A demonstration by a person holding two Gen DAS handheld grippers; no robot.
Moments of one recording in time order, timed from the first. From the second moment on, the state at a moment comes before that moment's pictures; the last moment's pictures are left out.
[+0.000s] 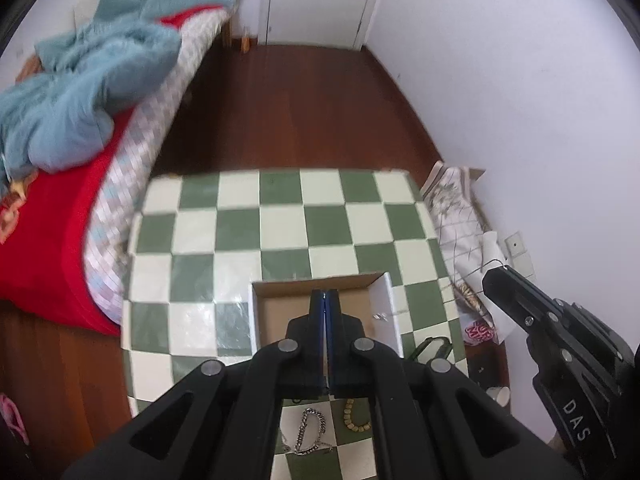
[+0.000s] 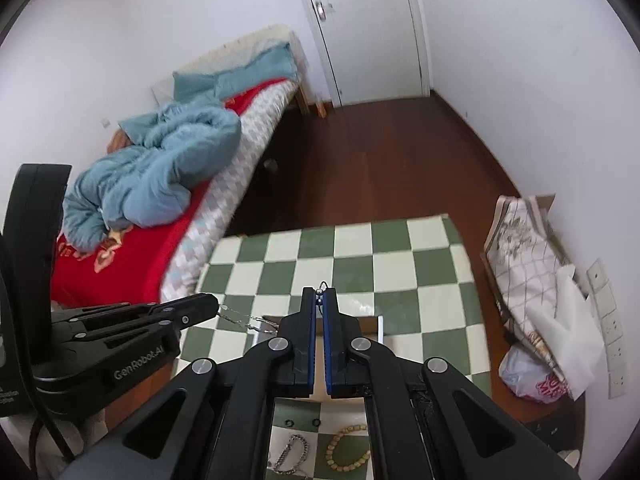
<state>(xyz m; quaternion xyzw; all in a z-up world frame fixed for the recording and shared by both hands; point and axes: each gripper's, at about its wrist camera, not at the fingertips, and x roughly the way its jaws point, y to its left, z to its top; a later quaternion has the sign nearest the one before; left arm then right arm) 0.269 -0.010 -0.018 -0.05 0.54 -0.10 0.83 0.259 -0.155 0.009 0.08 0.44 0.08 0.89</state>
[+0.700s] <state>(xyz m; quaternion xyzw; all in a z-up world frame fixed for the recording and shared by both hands) 0.296 0.006 -0.112 0.02 0.56 0.03 0.83 0.312 -0.150 -0.185 0.00 0.66 0.02 0.75</state>
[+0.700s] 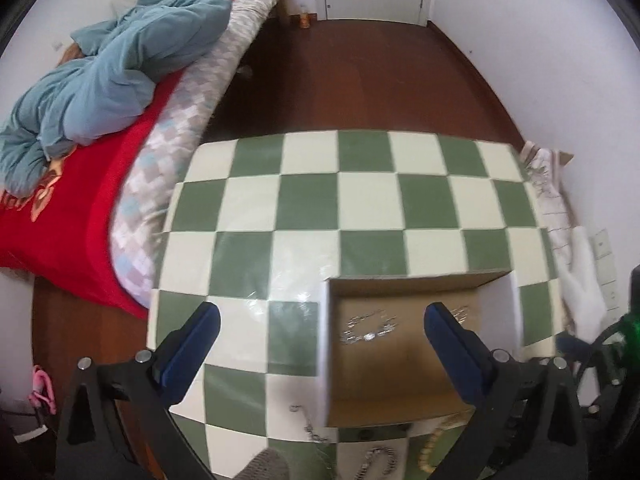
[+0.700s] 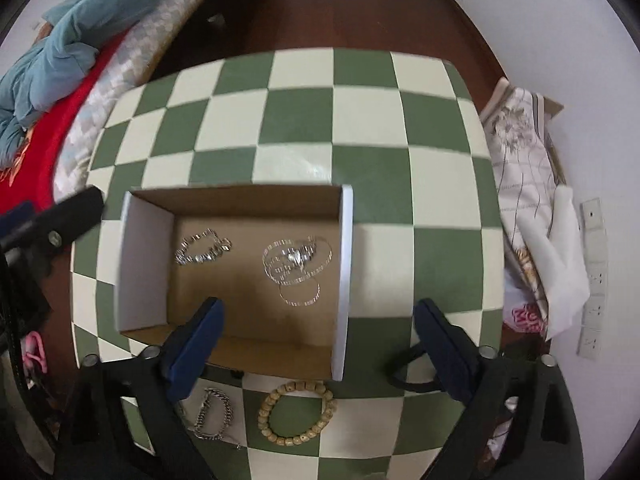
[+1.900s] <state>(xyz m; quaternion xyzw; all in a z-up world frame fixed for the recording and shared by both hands) 0.131 0.024 -0.031 0.03 0.42 0.07 0.90 0.166 -0.158 -0.059 0.00 0.48 -0.04 0.88</state>
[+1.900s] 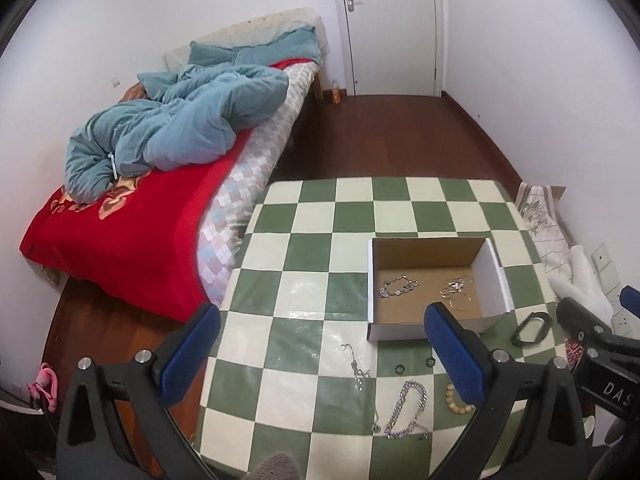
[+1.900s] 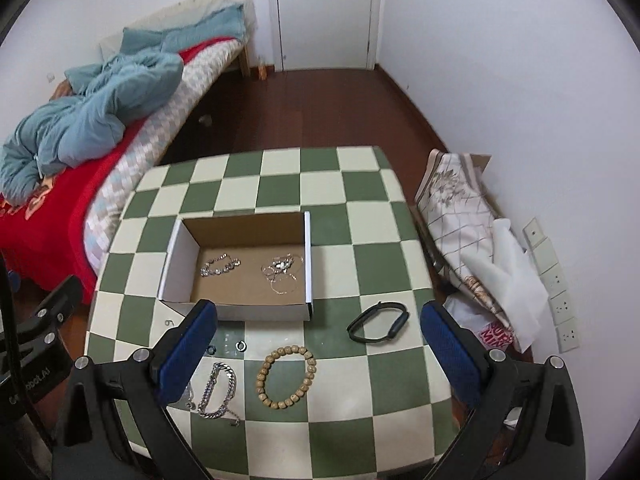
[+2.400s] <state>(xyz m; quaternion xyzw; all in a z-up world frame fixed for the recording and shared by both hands) 0.105 0.044 -0.107 0.03 0.51 0.10 0.85 0.108 -0.174 -0.097 0.05 0.53 -0.03 0.85</state>
